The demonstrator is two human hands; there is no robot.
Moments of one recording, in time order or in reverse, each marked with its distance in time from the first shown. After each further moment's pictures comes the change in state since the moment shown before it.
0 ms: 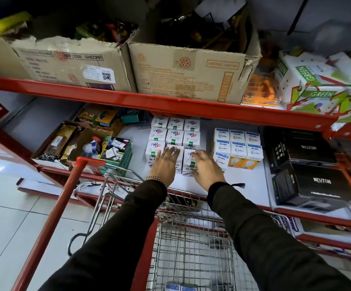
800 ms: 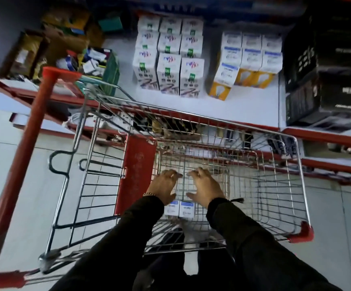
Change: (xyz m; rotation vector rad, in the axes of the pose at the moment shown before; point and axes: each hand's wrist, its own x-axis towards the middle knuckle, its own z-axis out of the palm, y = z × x) left_hand -0.219 0.041 0.151 -0.035 -0.668 0.079; right_hand -0.216 0.016 0.165 0.060 -0.543 0.103
